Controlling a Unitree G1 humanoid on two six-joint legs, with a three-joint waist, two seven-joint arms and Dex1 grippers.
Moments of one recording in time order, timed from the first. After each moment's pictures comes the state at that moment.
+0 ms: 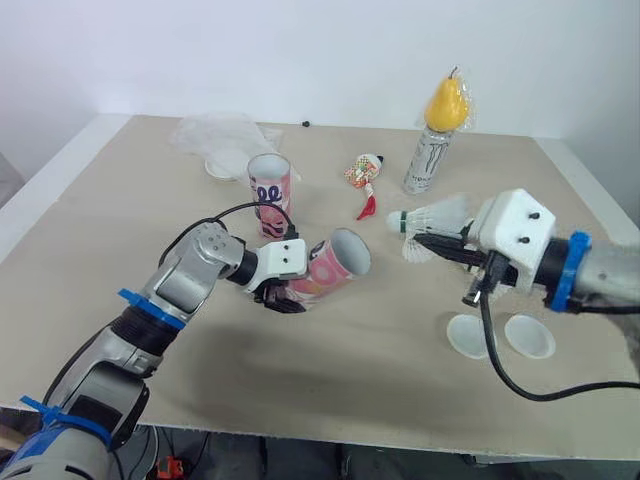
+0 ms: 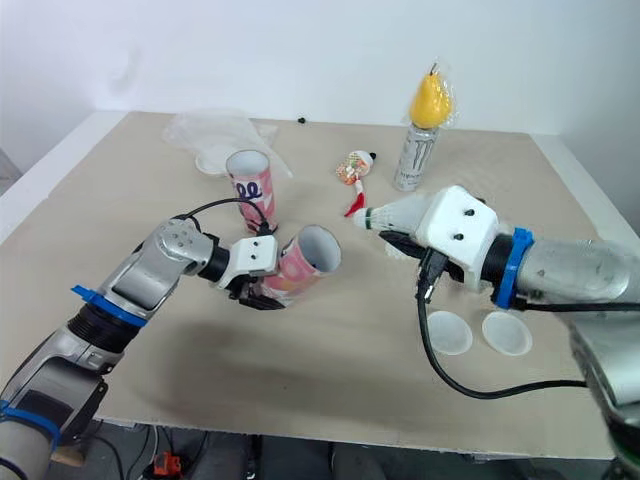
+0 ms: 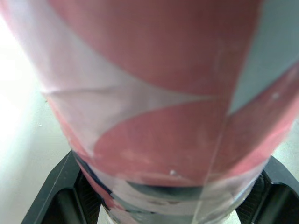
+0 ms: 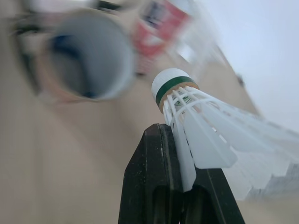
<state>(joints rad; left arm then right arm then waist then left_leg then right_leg) -0.78 0.53 -0.43 0.13 0.05 0.41 -1.28 -0.40 -1.07 -0.13 -0.64 0.39 0.50 0.92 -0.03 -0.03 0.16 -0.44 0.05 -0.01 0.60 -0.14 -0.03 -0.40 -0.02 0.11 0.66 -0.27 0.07</state>
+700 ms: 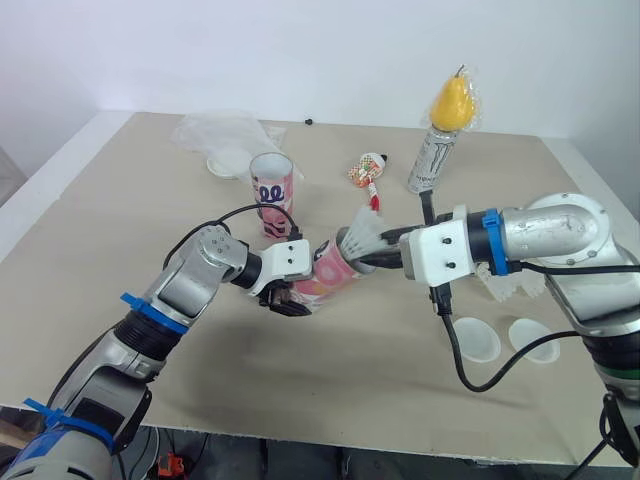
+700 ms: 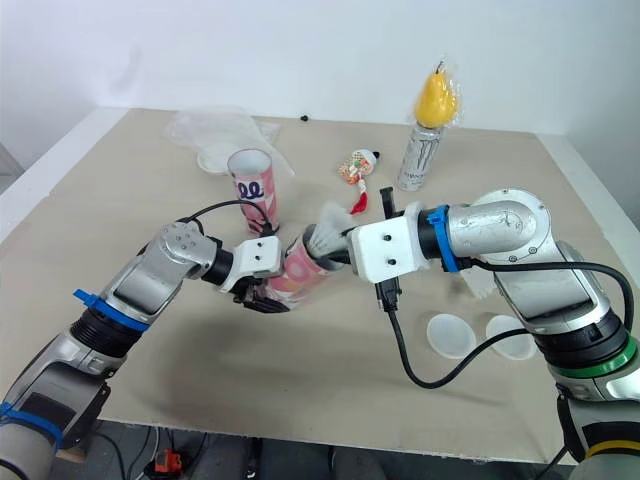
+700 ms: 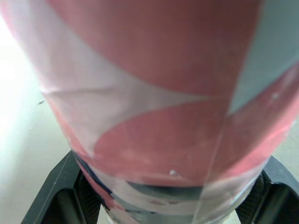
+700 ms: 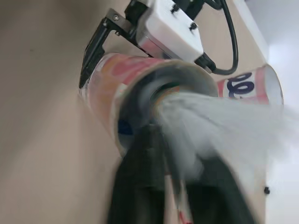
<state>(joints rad) -0.76 0.52 -0.43 0.05 0.03 0.50 -1.26 -0.74 -0.94 0.24 -0.32 0.12 0.05 1.20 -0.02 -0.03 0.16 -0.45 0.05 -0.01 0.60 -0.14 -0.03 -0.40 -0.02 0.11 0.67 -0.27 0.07</state>
